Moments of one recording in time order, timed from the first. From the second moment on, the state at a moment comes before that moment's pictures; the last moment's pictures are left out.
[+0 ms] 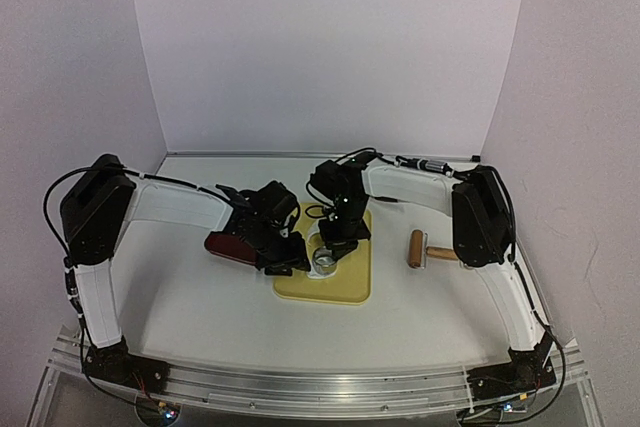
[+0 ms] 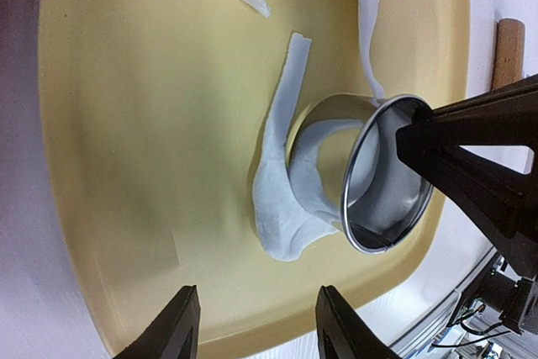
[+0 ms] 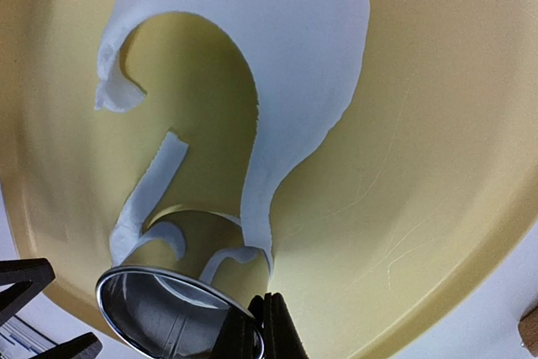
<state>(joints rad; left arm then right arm) -0.86 1.91 1.24 -0.41 0.25 -0.88 0.80 2.40 2.09 -1.16 -0.12 0.49</state>
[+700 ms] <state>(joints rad) -0.86 2.07 1.37 -0.40 0.36 -0.87 0.79 2.39 2.05 -1.15 -0.12 0.52</state>
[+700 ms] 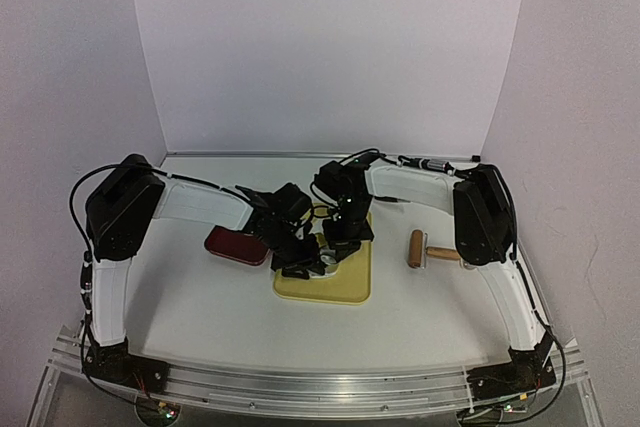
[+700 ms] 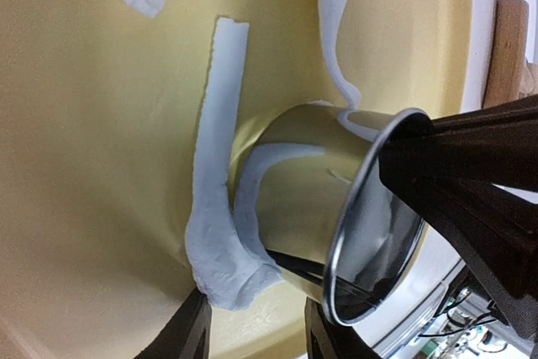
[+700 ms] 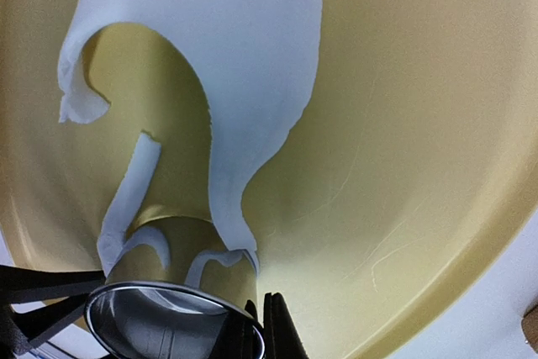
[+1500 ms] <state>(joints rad) -0.88 2.12 1.47 -0.53 0.24 -0.91 0.81 2.38 2.04 -1.16 -0.04 0.49</state>
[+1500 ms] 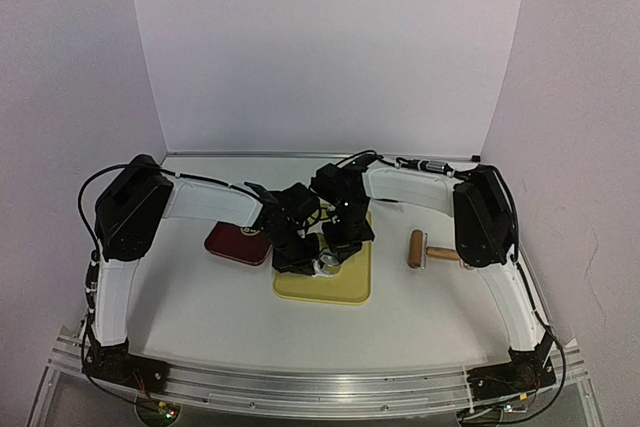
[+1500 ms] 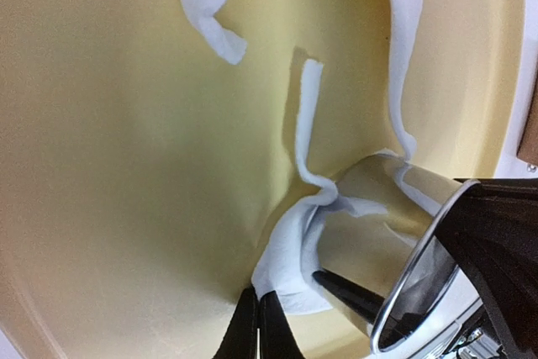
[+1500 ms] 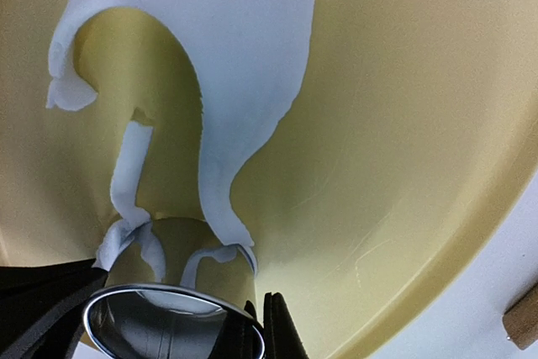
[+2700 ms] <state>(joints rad) -0.87 1.99 1.34 -0.61 -0.03 -0.95 0.82 2.41 2.10 -1.24 0.09 0.48</state>
